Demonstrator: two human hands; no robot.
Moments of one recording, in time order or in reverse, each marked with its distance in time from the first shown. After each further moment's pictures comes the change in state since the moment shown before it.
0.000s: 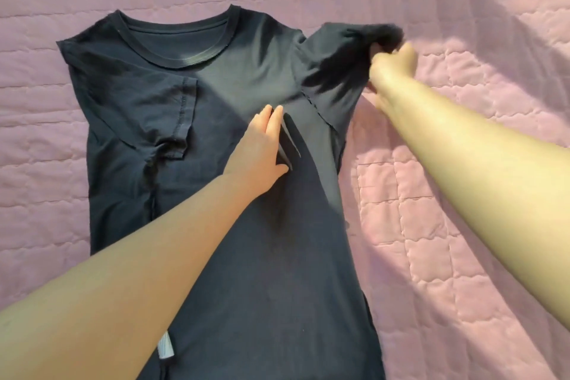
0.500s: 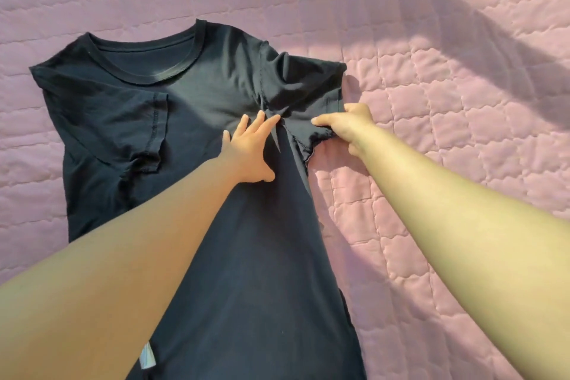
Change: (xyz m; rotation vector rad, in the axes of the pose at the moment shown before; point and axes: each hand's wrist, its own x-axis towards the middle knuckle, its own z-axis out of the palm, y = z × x) left_hand 0.035 0.025 -0.002 0.130 -0.290 -0.062; right_hand -0.016 0.056 -0.034 -0.188 -0.318 0.253
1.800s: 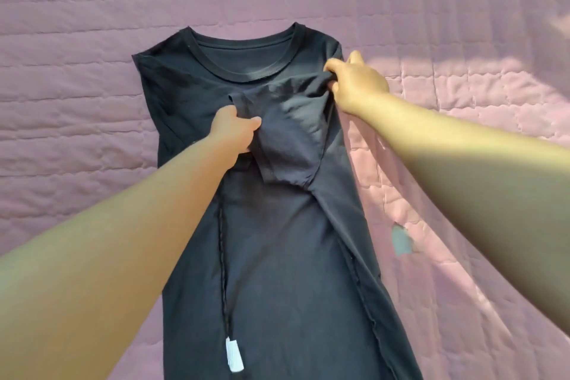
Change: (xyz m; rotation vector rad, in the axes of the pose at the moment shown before) left_hand -0.021 -0.150 -0.051 -1.116 0.357 -0.450; right_hand -0.005 -0.083 0.136 -1.142 0.109 -0.685
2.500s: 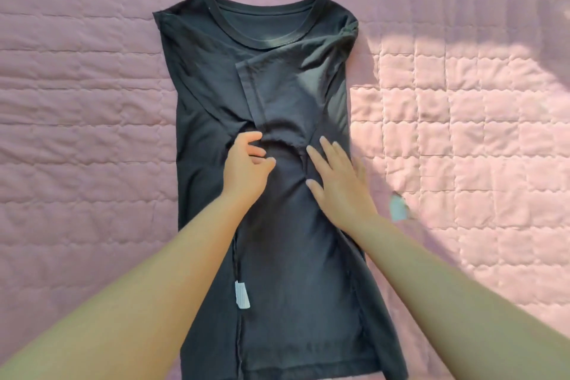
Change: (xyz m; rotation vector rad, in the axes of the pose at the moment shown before) left_hand -0.093 -0.091 -0.002 0.061 0.058 0.130; right_hand -0.194 -0.031 0.085 0.014 -0.153 -0.142
